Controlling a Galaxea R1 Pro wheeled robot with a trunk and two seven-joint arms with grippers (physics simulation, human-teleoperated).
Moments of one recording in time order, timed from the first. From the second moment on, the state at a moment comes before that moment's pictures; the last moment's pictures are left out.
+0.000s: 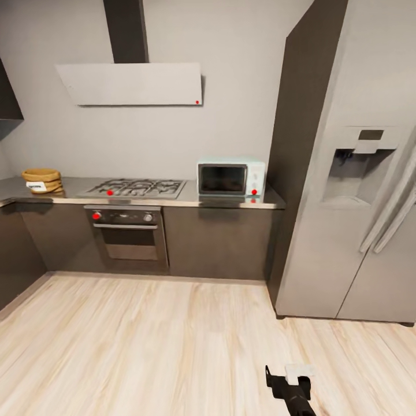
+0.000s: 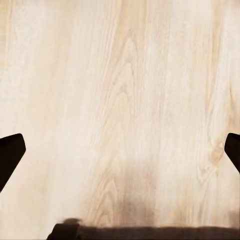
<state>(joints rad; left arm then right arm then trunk) -0.21 -0.08 0.05 -0.26 0.02 -0.17 0.00 -0.18 0.01 0.05 -0.74 -0.01 -0.15 -0.14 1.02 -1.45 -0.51</state>
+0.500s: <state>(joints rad) -0.20 -0.08 0.05 -0.26 0.02 -0.18 0.00 -0.18 0.01 0.08 -0.74 -0.01 -0.15 -0.14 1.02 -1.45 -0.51</state>
